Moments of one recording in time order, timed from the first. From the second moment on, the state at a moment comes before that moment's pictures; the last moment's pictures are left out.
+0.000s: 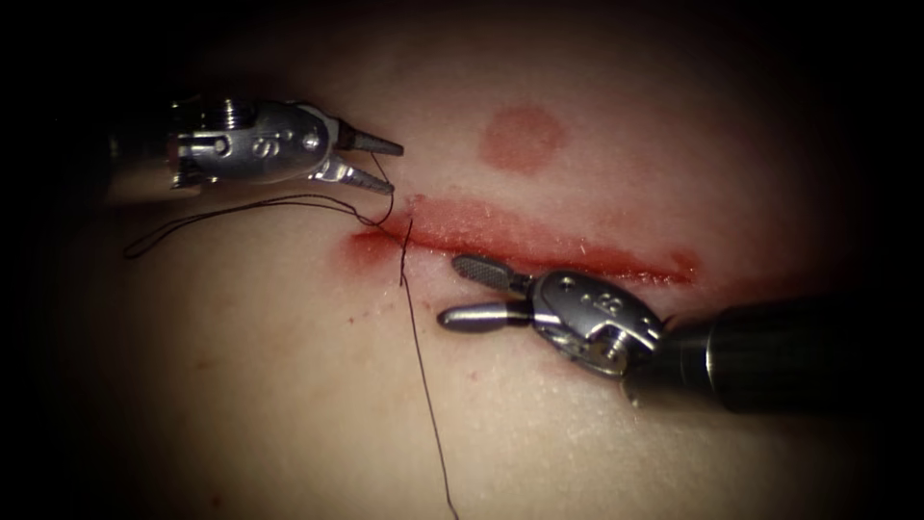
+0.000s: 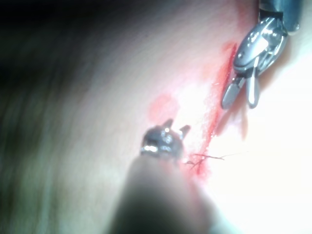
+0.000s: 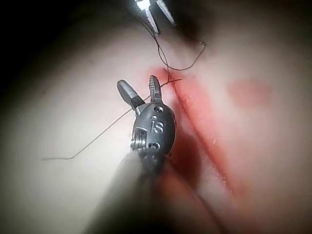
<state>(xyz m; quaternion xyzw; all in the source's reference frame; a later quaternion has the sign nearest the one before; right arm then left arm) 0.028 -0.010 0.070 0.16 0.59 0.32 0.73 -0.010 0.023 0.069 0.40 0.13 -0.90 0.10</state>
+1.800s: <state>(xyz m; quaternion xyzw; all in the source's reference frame) 0.028 -0.010 0.069 0.16 0.58 0.32 0.73 -0.014 0.021 0.082 0.31 0.08 -0.93 0.20</state>
